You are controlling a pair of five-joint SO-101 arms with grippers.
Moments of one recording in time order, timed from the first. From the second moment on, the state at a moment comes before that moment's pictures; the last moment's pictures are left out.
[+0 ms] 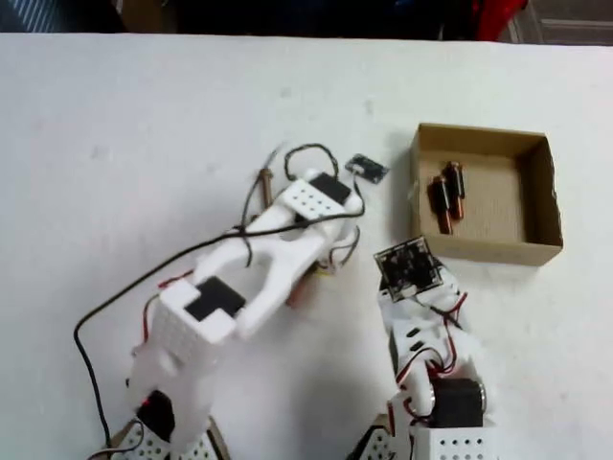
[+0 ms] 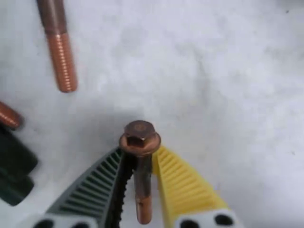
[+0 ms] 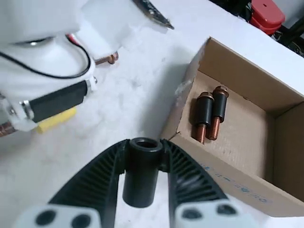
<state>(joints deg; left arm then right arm) 30.8 31.3 -9.2 78.5 7.1 -5.5 -102.5 84.7 57.1 26.4</state>
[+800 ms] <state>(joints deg) 16.7 -5.8 -9.2 93.7 -5.8 -13.2 -102.5 91.5 43.3 26.4</state>
